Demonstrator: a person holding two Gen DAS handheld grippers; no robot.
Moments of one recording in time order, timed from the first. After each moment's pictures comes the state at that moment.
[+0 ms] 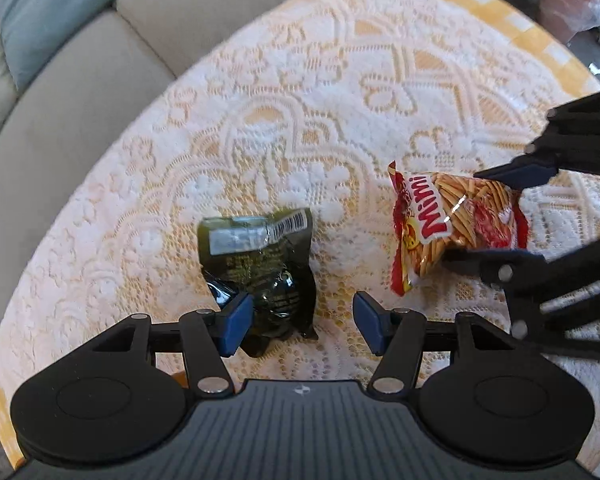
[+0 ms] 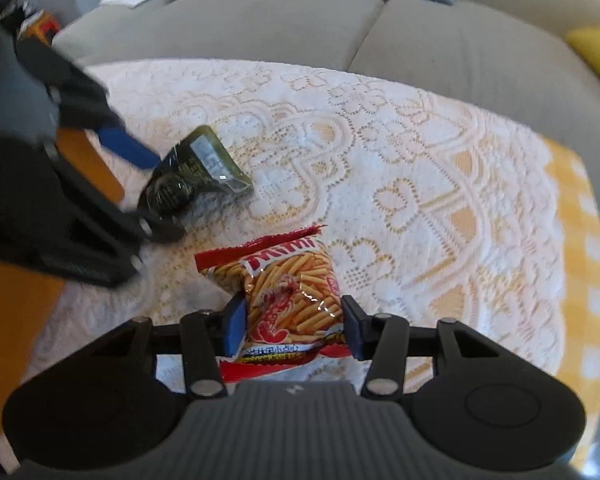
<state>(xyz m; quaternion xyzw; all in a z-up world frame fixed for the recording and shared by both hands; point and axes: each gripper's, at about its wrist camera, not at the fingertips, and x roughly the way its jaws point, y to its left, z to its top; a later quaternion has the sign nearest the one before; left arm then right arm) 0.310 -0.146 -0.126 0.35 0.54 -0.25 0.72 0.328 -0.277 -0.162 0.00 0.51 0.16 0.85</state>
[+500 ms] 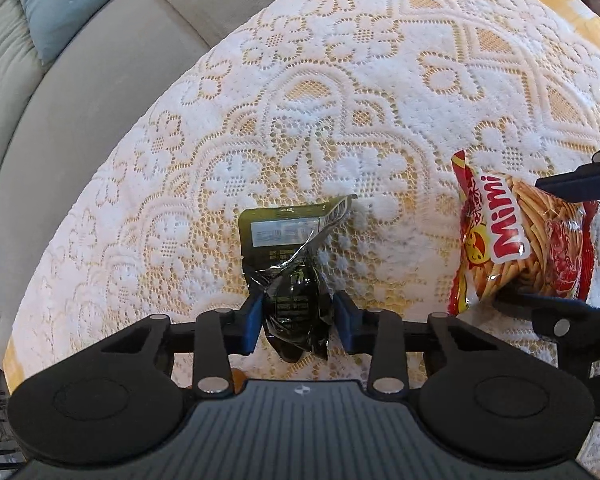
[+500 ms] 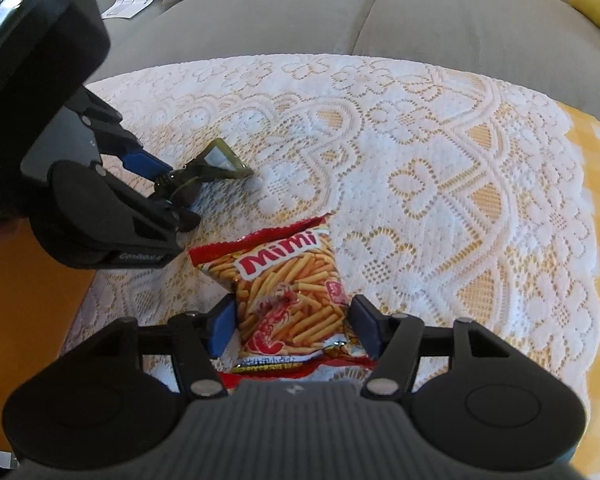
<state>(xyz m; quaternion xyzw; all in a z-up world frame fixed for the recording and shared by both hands) 0.327 -0.146 -0.147 0.37 0.55 -0.19 0.73 0.335 -0.278 -0.174 0.03 0.52 0.18 0.84</state>
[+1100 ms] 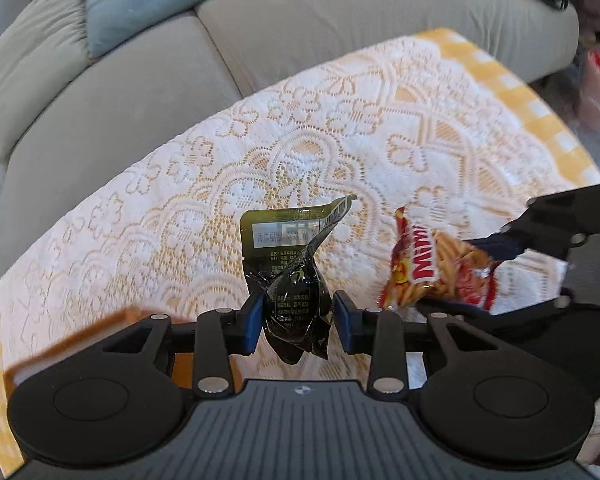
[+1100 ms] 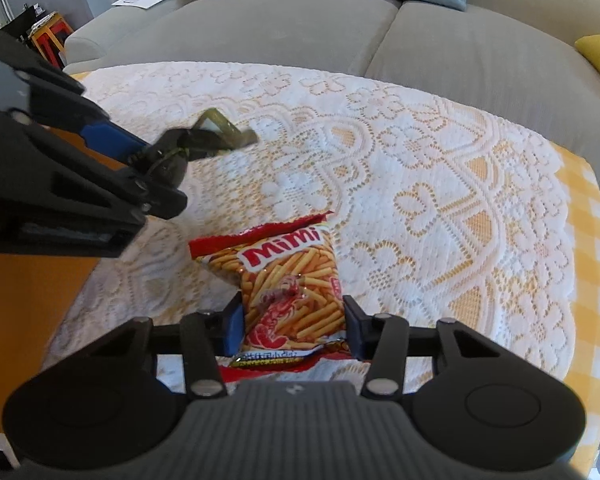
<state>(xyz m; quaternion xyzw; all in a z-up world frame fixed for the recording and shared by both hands) 0.274 -0.126 -0.063 0.25 0.51 -0.19 0.80 0.316 -0.266 -0.154 -0.02 0.50 0.17 0.85</state>
